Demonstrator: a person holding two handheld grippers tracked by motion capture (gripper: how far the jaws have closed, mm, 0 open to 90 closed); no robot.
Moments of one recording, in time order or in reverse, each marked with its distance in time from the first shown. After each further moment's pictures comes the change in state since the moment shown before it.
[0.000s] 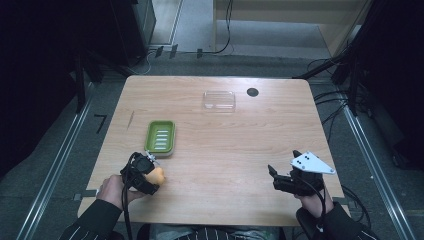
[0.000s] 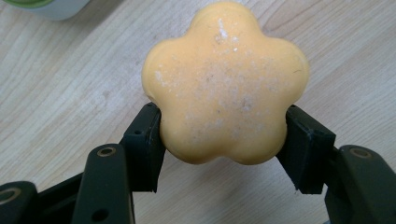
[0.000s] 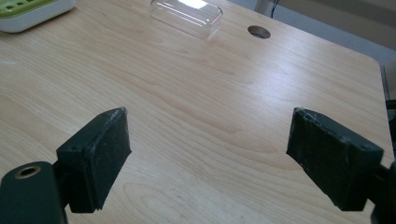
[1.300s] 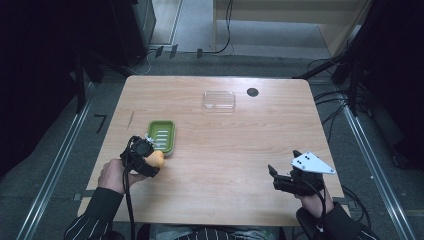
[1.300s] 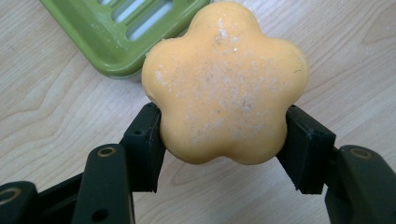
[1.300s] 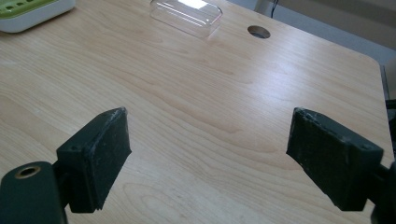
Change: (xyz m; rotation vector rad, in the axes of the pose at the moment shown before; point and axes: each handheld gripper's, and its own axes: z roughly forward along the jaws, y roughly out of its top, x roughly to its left) left arm 0.024 0.030 -0.014 -0.071 0.045 -0.028; right arm 0.000 0.000 0.000 0.001 -0.003 0.001
